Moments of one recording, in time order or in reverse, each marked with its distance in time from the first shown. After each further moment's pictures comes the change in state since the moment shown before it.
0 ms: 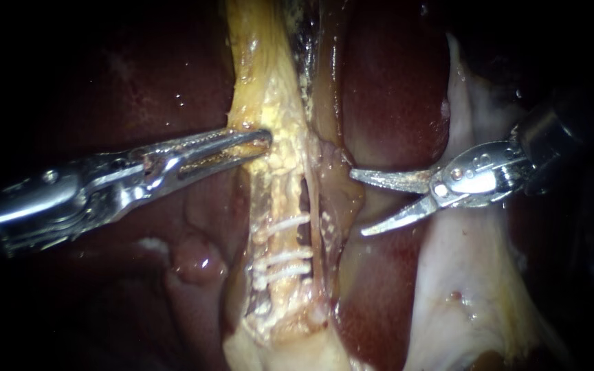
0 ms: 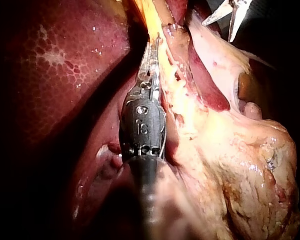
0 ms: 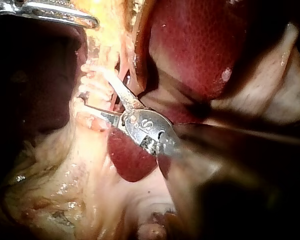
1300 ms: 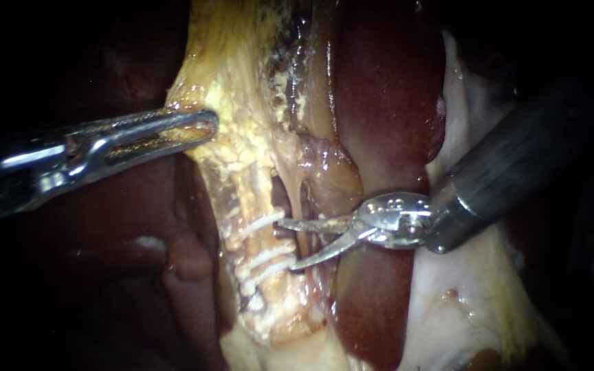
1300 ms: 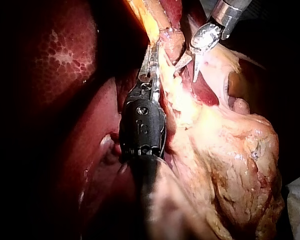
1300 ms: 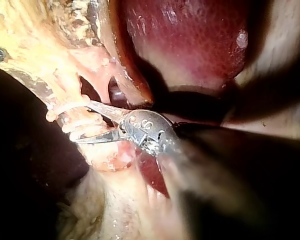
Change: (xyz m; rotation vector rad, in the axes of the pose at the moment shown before) right arm -0.007 0.000 0.013 0.348 -0.016 0.350; left arm -0.008 -0.002 -0.009 -0.001 -0.097 0.002
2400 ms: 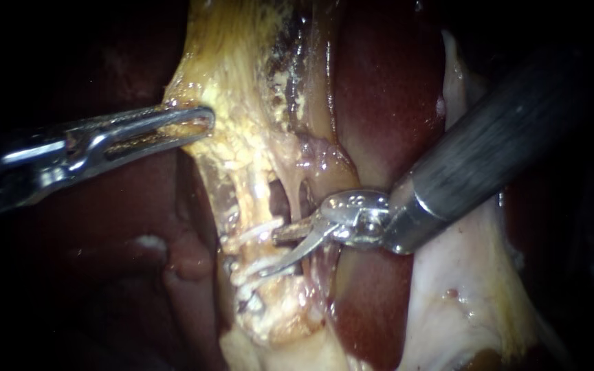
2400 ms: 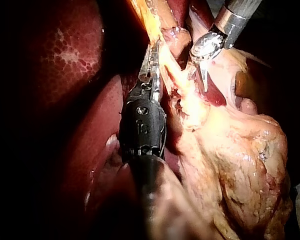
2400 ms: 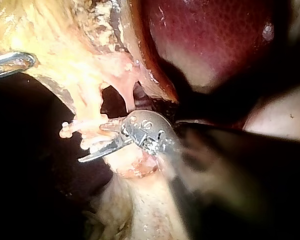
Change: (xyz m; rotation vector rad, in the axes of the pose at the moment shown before) right arm 0.002 0.000 0.004 0.253 0.038 0.054; left arm 0.001 0.002 0.001 0.000 -0.002 0.006
